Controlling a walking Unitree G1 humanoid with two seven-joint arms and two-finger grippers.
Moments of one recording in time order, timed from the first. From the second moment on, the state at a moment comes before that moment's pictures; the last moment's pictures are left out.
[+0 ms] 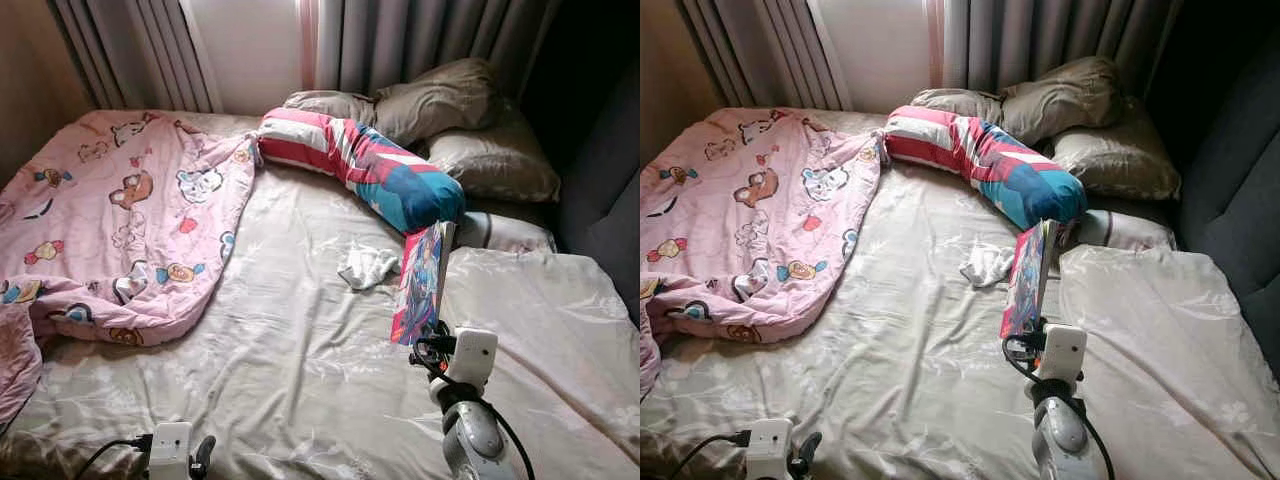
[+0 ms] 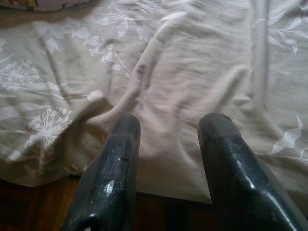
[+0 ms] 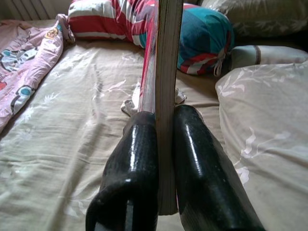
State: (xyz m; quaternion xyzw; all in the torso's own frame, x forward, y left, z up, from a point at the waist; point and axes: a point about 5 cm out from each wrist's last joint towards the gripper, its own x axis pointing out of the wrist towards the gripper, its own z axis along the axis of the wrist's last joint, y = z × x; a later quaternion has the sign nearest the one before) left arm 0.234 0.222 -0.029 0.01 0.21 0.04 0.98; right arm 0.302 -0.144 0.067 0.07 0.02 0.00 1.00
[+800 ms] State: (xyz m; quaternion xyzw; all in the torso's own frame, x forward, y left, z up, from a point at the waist) left arm 0.232 0.223 -0.030 0.02 0.22 0.04 0.98; right arm 0.301 -0.138 0.061 0.07 0.04 0.02 1.00
